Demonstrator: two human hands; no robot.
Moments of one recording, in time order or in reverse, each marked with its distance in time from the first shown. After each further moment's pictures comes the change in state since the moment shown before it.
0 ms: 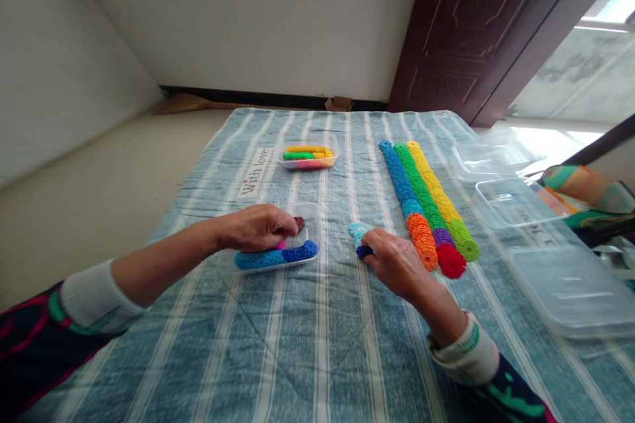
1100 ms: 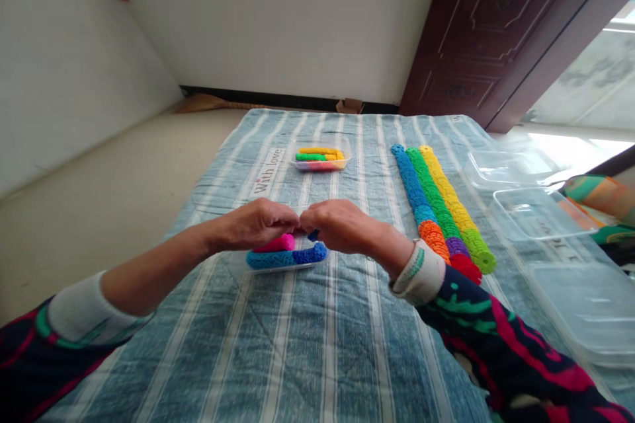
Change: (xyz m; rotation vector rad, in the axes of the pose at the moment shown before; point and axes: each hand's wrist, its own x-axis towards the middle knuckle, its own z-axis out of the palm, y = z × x) left_hand -0.017 -0.003 0.002 -0.171 0.224 0.017; right_hand 0.100 -0.070 -0.031 0.070 -0.182 -0.536
